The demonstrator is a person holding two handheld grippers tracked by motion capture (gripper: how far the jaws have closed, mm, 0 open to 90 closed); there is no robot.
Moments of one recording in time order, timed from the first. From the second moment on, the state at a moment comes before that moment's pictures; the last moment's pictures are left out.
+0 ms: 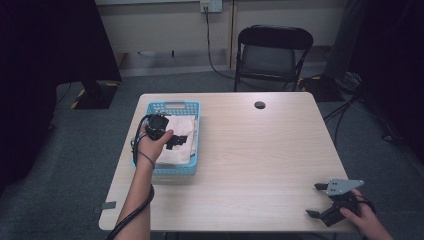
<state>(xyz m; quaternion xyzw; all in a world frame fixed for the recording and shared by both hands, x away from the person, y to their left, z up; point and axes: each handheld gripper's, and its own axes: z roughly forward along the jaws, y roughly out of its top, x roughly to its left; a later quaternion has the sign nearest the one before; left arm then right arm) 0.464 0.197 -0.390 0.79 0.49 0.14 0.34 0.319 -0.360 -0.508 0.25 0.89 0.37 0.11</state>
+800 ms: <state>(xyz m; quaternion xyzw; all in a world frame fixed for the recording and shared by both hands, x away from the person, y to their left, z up) 0.445 0.197 -0.383 0.79 0.47 0.14 0.37 0.319 -0.360 -0.508 0.25 0.89 0.37 0.11</state>
